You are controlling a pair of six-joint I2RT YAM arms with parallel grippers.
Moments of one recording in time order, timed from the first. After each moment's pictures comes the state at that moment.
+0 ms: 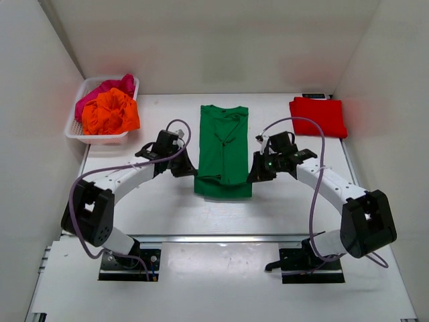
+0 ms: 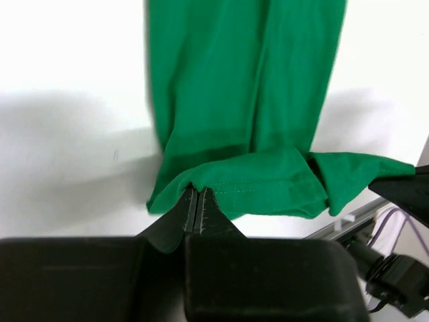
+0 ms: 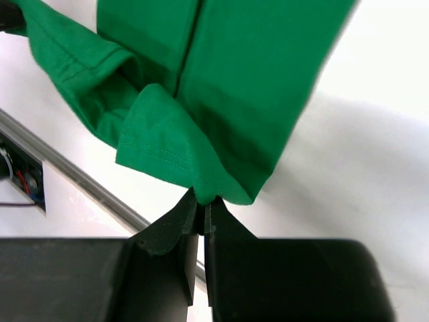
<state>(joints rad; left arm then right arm) -0.44 1.47 0.90 -0.33 0.26 -0.68 0.39 1.37 0.90 -0.49 -0.44 0.32</state>
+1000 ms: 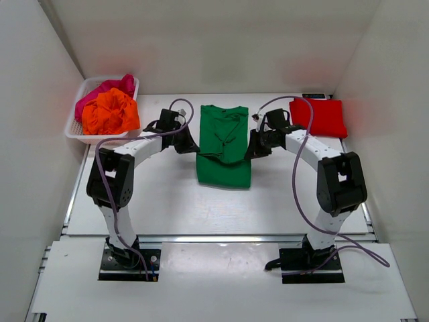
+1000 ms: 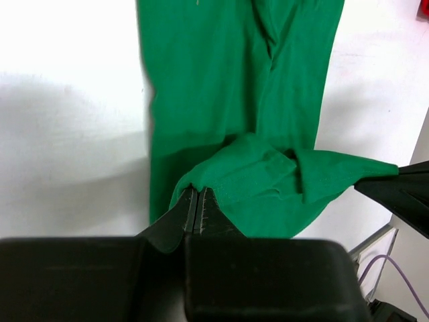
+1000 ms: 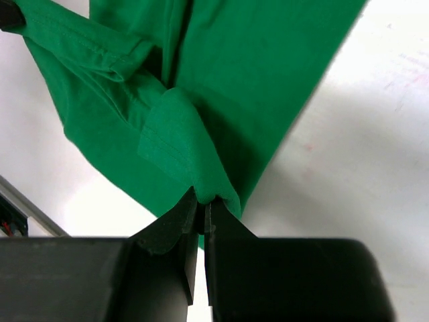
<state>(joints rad) -0.33 1.85 1.26 -0.27 0.35 -0.61 0.29 1.76 1.25 -0.47 -0.47 0.20</state>
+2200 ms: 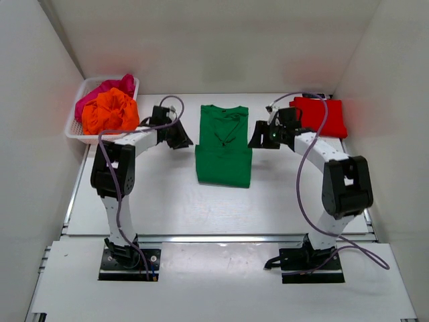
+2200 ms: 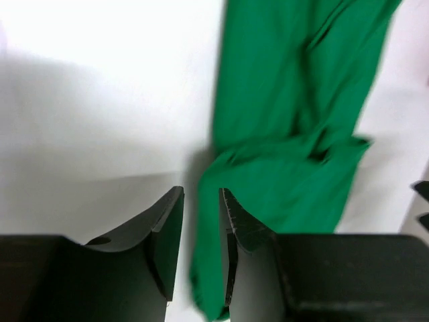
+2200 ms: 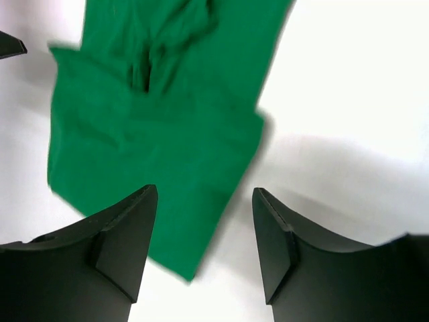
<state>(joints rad) -0.23 2.01 1.40 -0.24 0.35 -0.62 0.20 1.76 1.23 -0.27 -0.41 0.23</state>
